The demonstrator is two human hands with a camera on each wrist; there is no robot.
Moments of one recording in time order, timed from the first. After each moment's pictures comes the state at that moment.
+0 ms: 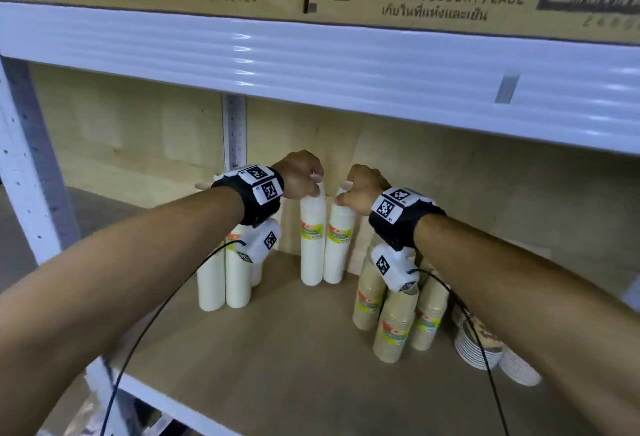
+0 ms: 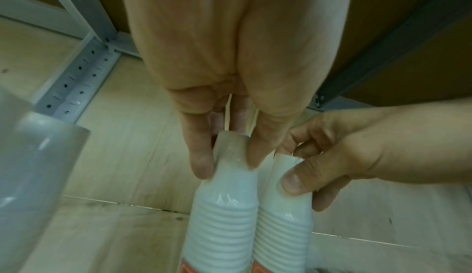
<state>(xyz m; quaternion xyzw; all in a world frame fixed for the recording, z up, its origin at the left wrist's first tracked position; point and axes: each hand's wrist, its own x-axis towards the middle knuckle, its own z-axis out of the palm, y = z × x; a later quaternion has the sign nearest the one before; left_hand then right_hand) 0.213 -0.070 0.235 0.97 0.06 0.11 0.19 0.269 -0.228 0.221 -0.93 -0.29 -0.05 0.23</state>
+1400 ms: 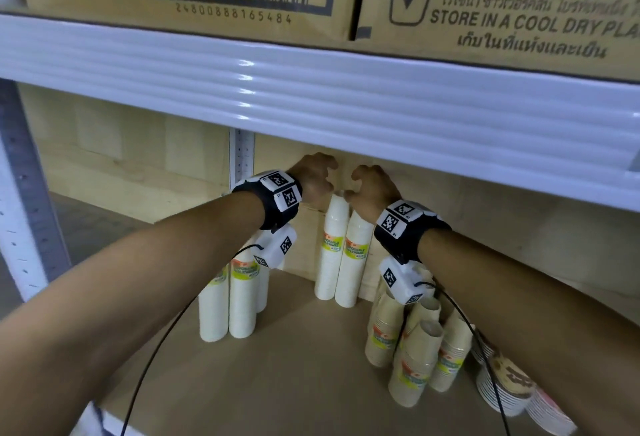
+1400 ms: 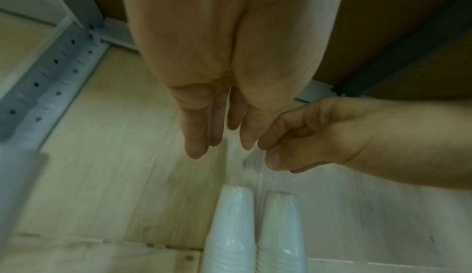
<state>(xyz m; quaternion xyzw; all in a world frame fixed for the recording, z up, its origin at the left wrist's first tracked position) 0.238 -0.059 0.256 0.96 0.09 0.14 0.24 0.315 -0.191 0.228 -0.92 -0.28 -0.11 0.25</state>
